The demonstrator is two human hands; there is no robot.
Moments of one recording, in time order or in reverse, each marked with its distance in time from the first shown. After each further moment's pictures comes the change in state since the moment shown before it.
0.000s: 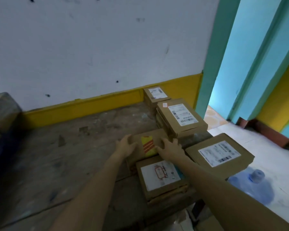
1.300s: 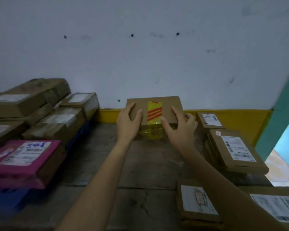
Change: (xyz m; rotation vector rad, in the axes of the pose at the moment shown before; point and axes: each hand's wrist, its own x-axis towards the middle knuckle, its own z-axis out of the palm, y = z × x) left_hand -0.110 0.021 -0.159 -0.299 0.927 0.263; right_hand -0.056 -0.163 -0.036 0.478 0.524 -0.646
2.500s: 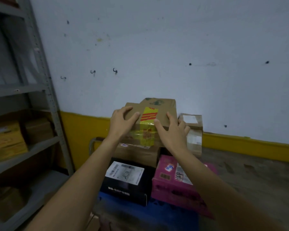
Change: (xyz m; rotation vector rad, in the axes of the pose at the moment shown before) left_hand 0.130 -0.196 -0.505 0.263 0.175 -0.024; right_hand -0.126 -0.392 0.354 0.105 -0.343 -0.071
